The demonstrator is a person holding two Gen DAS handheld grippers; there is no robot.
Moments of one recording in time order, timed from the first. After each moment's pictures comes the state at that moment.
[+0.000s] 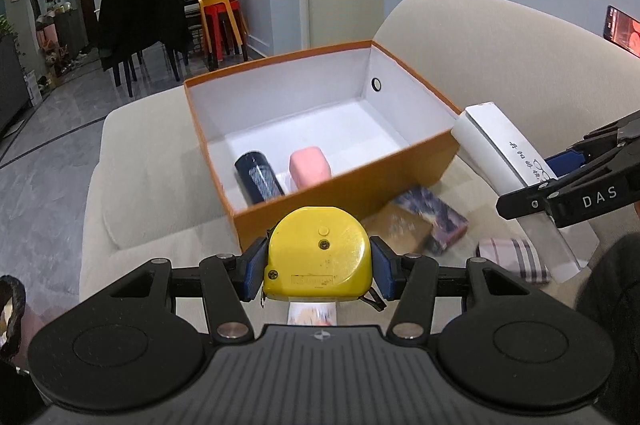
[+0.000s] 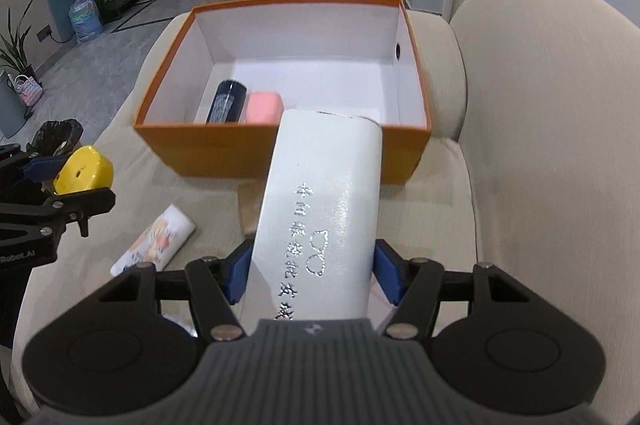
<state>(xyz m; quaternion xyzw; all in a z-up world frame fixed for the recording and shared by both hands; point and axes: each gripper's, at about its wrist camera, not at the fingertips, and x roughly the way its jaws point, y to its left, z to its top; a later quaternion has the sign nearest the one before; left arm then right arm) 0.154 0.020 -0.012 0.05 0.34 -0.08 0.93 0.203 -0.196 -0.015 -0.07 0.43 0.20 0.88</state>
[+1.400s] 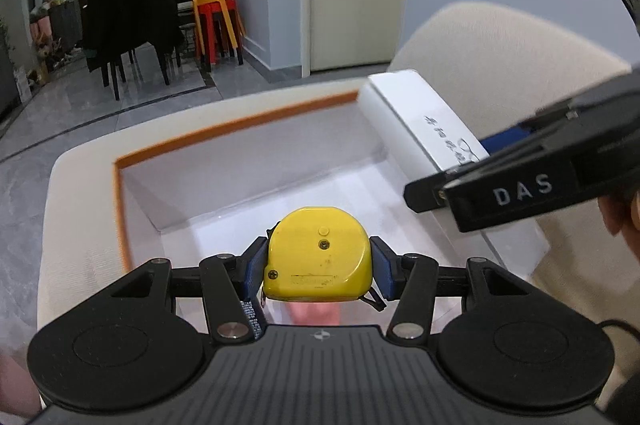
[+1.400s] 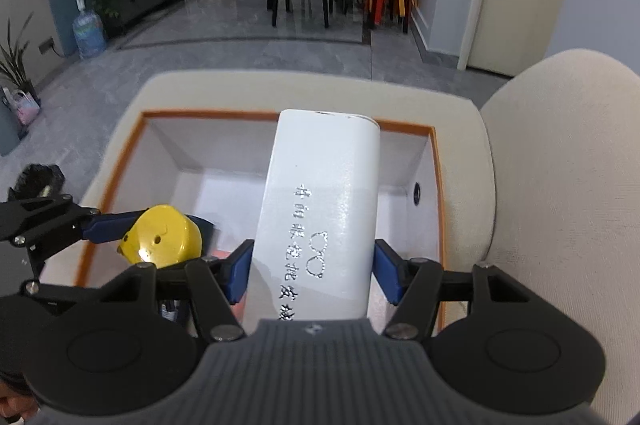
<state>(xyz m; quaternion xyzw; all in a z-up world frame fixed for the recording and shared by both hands) 0.314 -0.004 -0.024 0.04 0.34 -0.08 0.93 0.377 -0.140 0.008 -0.09 0.41 0.21 0.88</state>
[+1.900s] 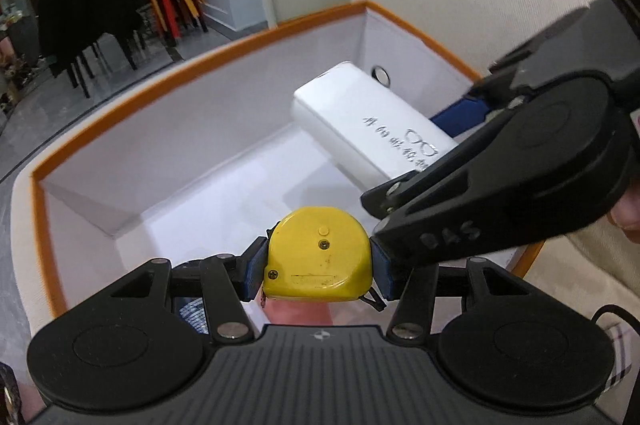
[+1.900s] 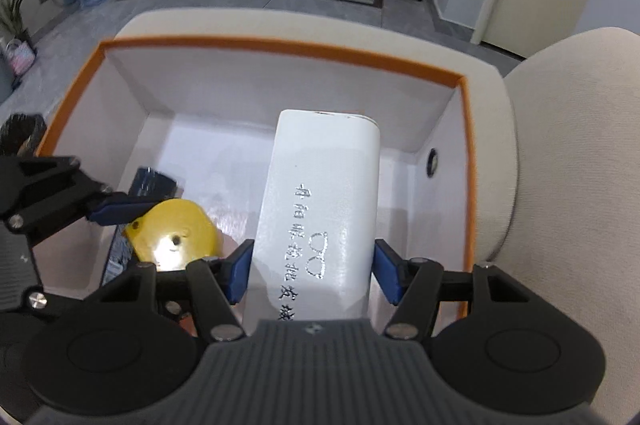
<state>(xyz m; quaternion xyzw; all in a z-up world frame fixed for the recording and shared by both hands) 0.346 -0.031 -0.063 0.12 0.42 -0.11 0.89 0.410 -0.128 -0.047 -0.14 0.45 0.22 0.85</state>
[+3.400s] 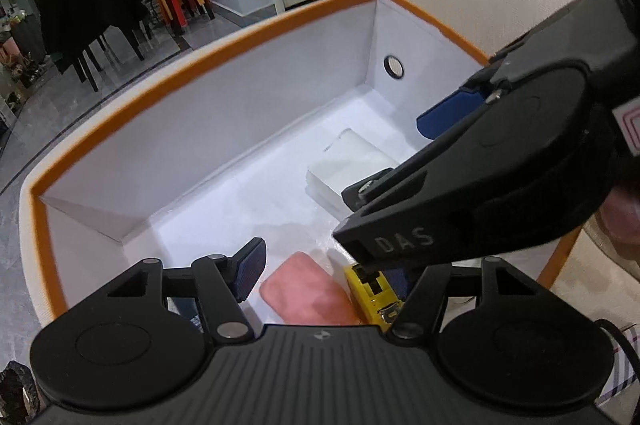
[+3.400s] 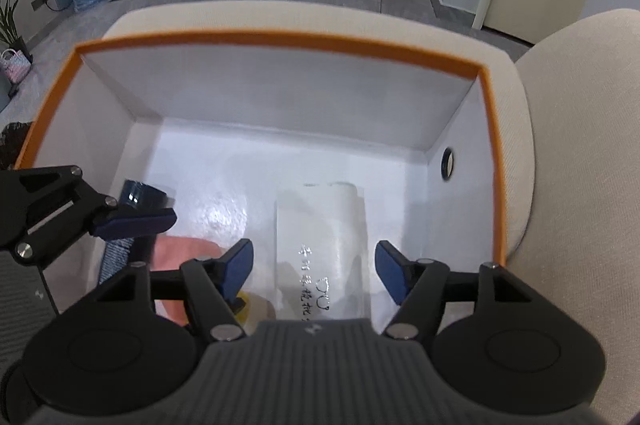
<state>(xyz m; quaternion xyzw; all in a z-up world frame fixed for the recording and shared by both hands) 0.346 -0.040 -0.052 0.14 0.43 -0.09 0.89 0.434 -0.119 -0.057 -0.12 0.46 0.21 0.85</state>
